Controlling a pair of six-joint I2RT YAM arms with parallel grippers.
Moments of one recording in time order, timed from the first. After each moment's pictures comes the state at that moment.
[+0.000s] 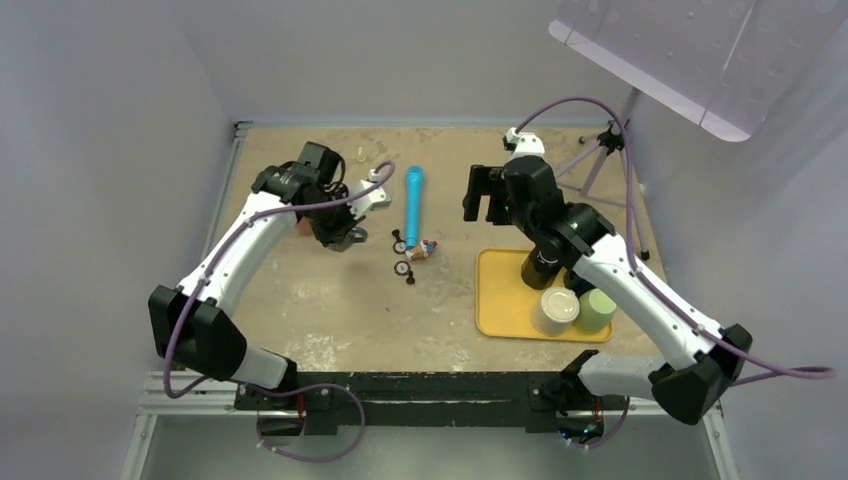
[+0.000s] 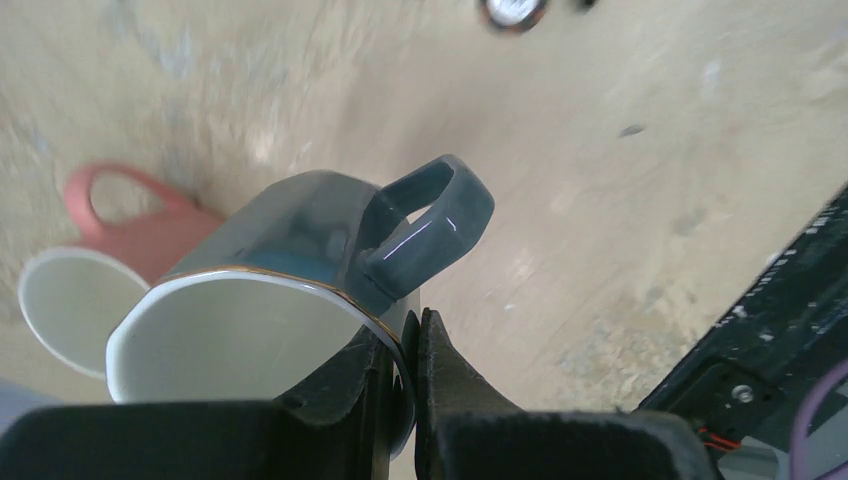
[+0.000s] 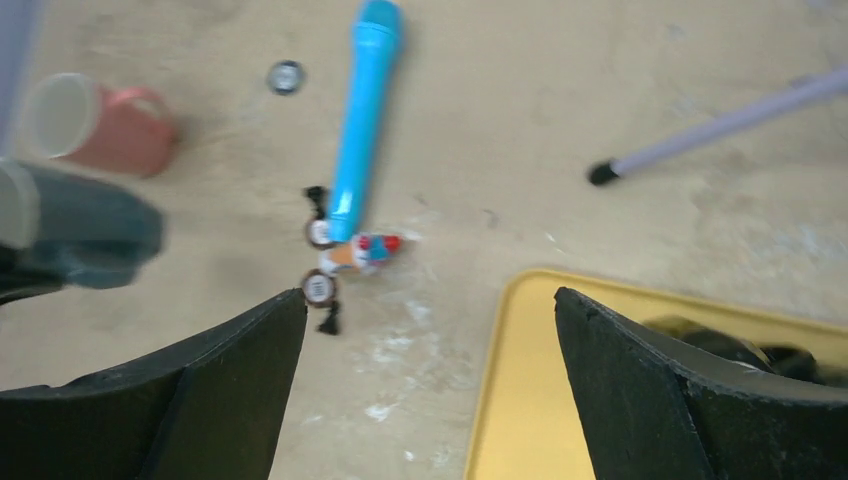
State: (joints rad) left arm -0.38 1.44 1.40 -1.10 0.25 0.71; right arm 0.66 1.19 1.26 -0.56 0.28 0.45
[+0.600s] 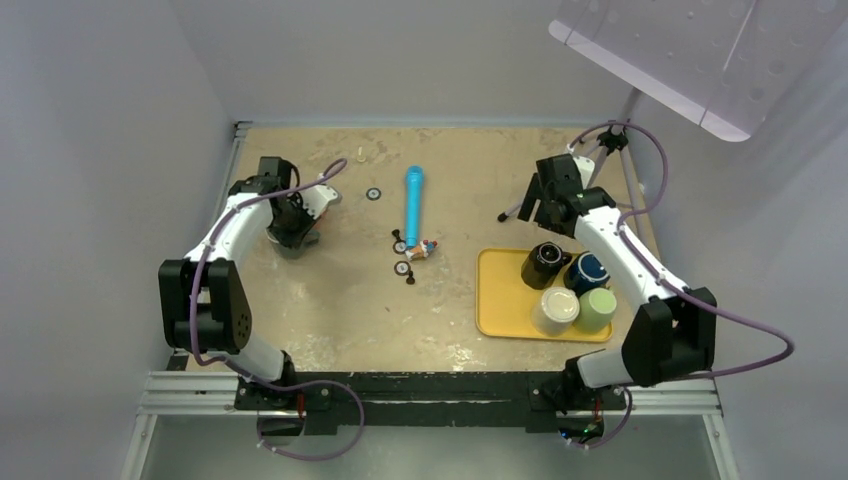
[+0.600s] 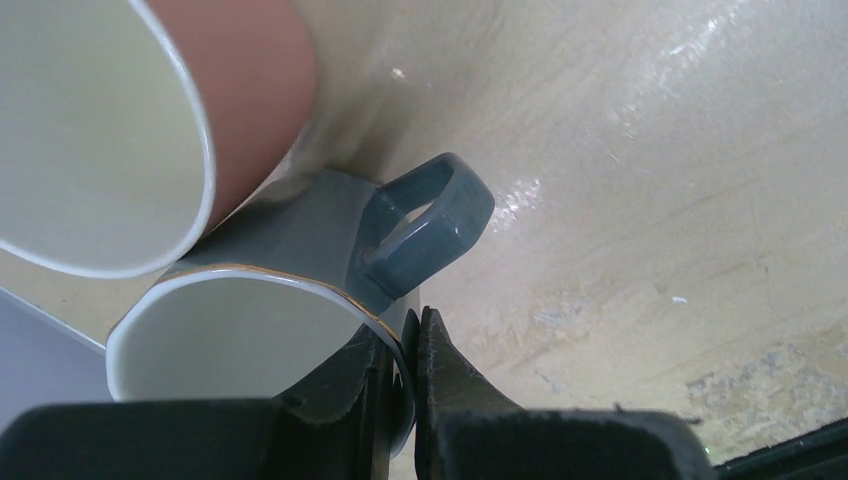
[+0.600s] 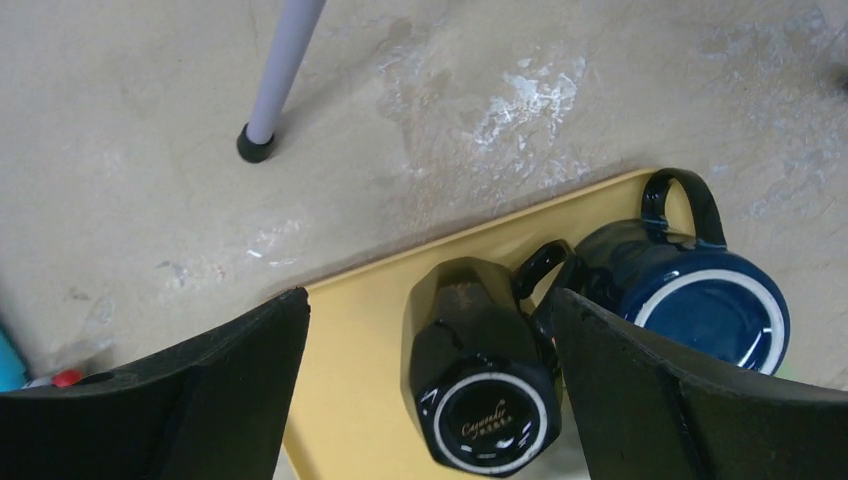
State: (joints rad) left arm -0.02 1.56 1.16 -0.87 0.12 0.77; right arm 0.28 1.39 1.15 -0.72 0.41 0.57
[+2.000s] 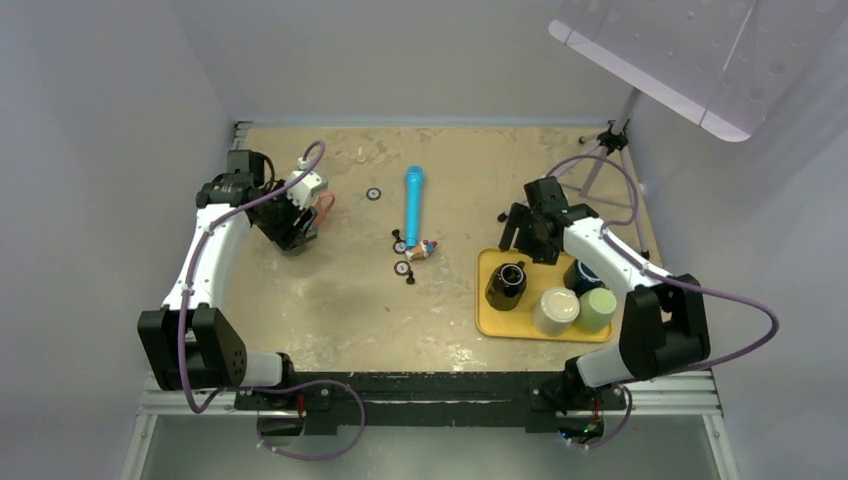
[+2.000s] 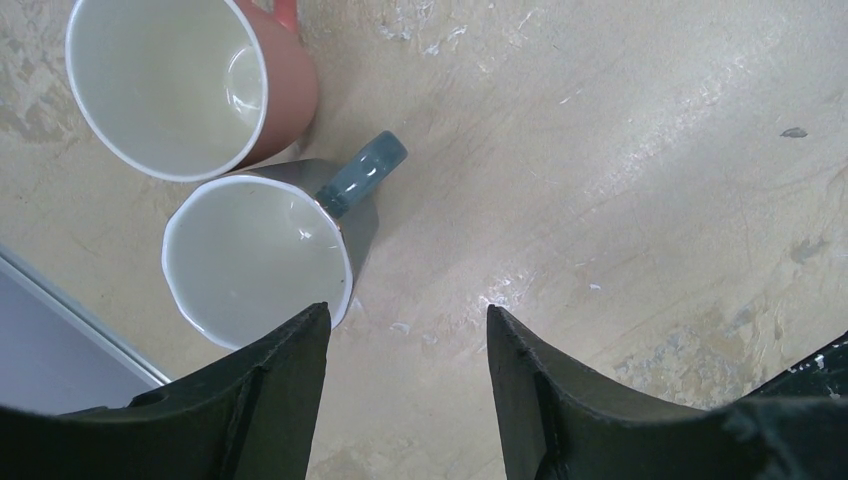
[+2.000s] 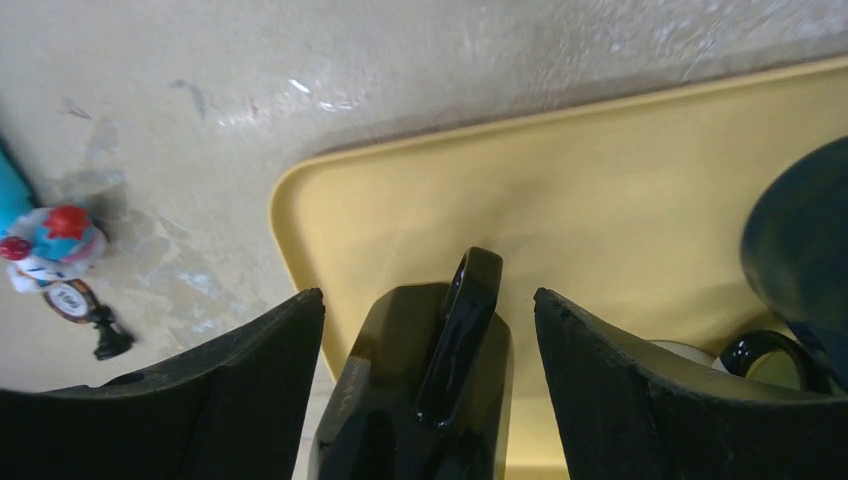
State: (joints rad) left arm 0.06 1.37 1.22 -0.96 0.33 0.76; right arm 0.28 1.42 1.01 -0.65 0.10 0.61
